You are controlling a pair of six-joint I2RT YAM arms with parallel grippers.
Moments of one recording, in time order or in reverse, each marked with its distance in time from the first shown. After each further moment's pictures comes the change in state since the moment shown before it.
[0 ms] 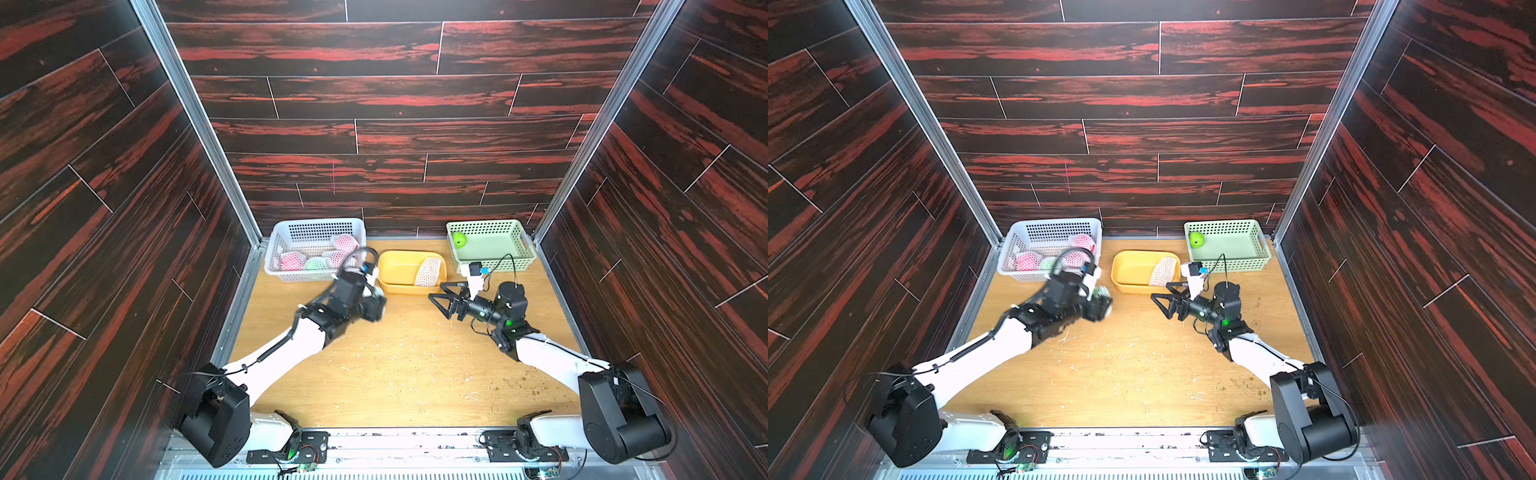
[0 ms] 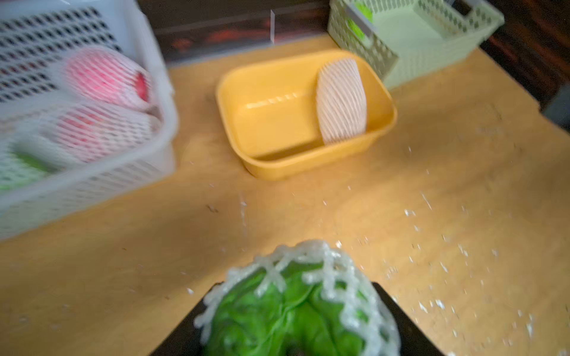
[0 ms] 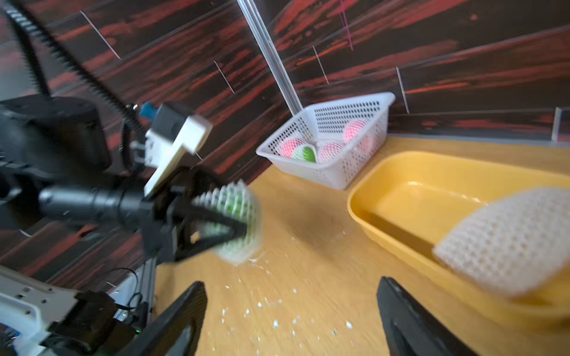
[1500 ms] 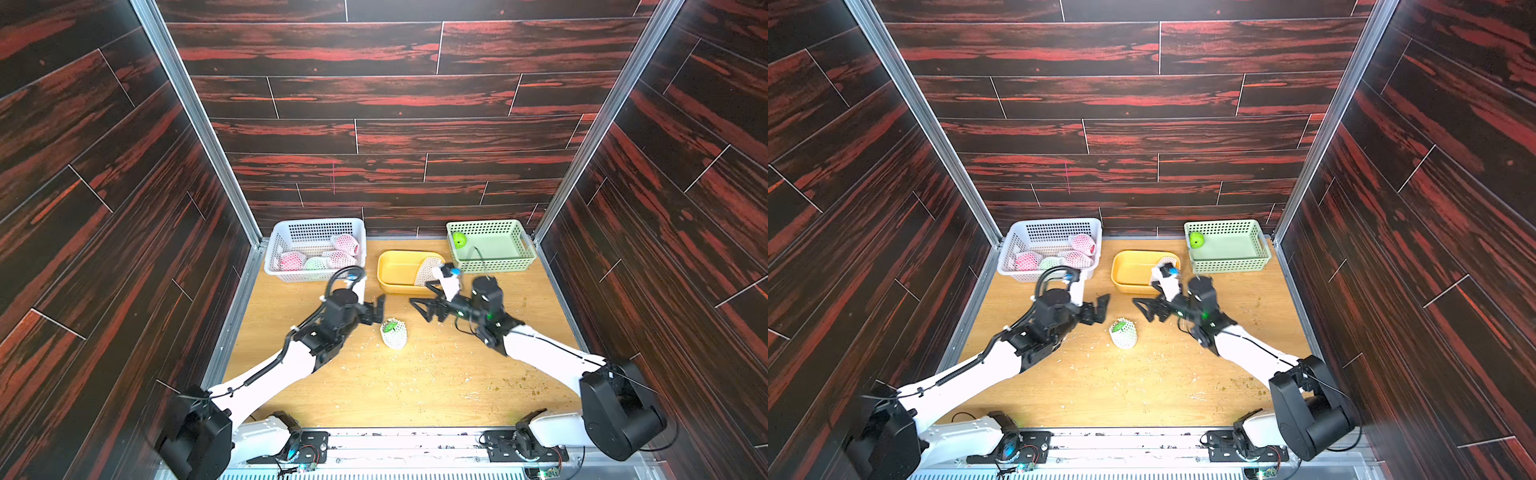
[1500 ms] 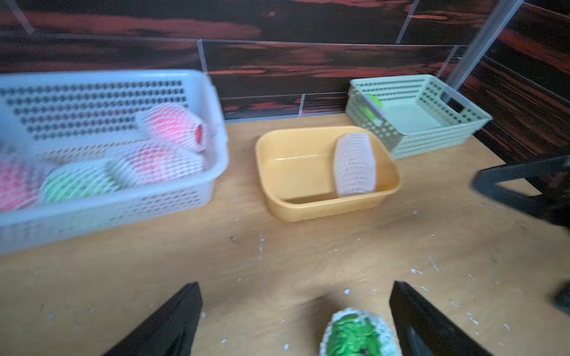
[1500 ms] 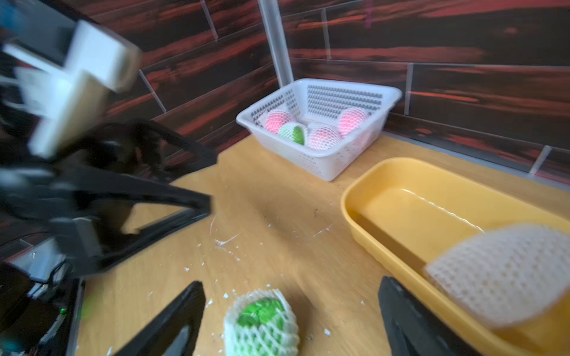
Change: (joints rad) left arm 0.079 -0.192 -0.275 0.346 -0.172 -0.132; right arm 0.237 0.073 0.346 -0.465 0.230 -0.312
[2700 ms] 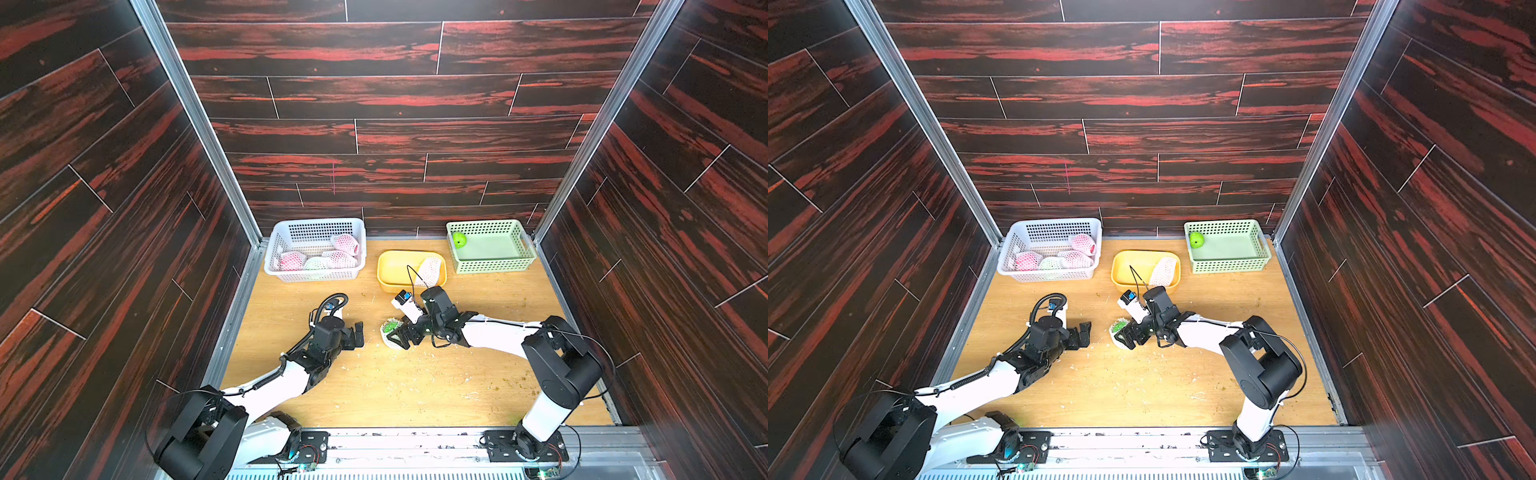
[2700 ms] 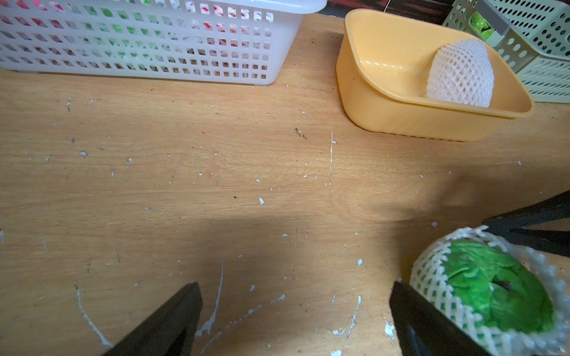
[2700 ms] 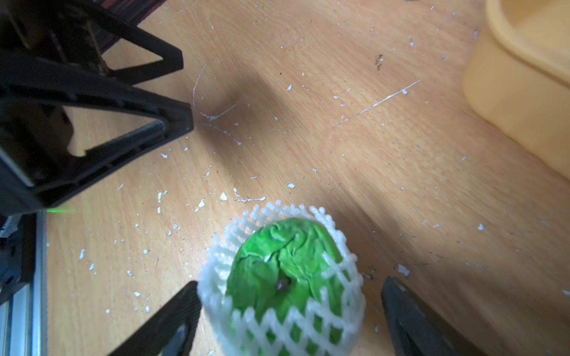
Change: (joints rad) left arm 0.047 0.018 -0.249 0.103 0.000 -0.099; right arm 0.153 0.346 0.034 -0.164 0.071 -0.088
